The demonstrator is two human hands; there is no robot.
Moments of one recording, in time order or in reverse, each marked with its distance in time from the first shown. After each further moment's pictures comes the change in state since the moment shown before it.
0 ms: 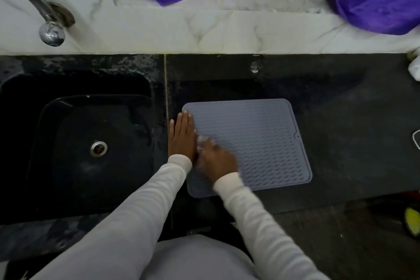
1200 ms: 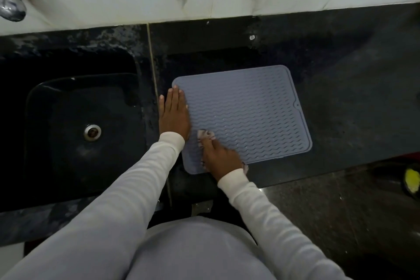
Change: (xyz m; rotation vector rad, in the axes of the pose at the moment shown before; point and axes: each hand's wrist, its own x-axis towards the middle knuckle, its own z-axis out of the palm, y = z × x) left_hand 0.001 -0.002 0.000 0.006 -0.017 0.035; right_hand -0.057 0.024 0.032 -0.170 0.032 -0.106
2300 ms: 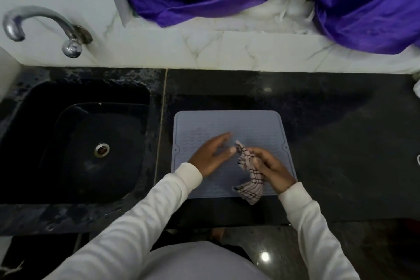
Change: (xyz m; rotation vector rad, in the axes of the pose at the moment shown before) left_hand -0.045 0.126 -0.094 -1.009 -0.376 0.067; right_hand -0.002 0.175 -0.099 1.496 -0.228 0.095
